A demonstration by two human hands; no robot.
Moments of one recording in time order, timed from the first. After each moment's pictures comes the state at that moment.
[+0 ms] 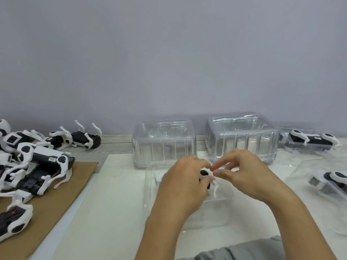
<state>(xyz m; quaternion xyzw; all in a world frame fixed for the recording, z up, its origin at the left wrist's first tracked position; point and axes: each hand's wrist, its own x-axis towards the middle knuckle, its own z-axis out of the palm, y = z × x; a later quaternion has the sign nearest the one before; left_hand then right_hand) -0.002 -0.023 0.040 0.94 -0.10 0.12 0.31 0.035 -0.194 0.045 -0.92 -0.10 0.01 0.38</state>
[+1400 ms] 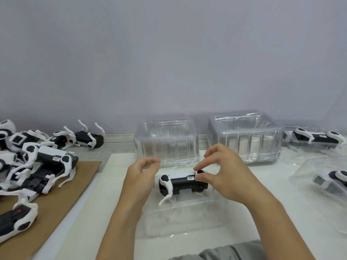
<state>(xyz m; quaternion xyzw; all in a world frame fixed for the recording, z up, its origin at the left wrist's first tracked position) 0.005 0.046 0.016 0.74 0.18 0.10 0.64 0.034 -0.159 0.037 -0.92 -0.15 0.00 0.37</state>
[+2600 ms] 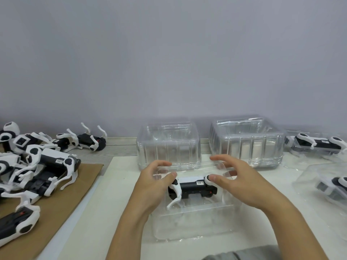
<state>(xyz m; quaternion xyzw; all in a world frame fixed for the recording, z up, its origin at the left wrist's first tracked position) 0.006 0.039 0.013 0.78 0.11 0.04 0.61 0.038 -0.189 0.025 -0.89 -0.10 0.05 0.44</state>
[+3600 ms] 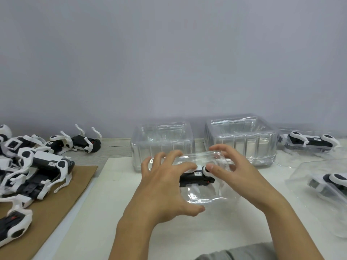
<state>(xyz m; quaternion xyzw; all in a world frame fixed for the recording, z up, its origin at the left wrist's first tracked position) -0.009 0.014 0.044 0.97 -0.13 0.06 0.19 0.041 -0.194 0.024 -0.82 -0.12 0.00 0.55</state>
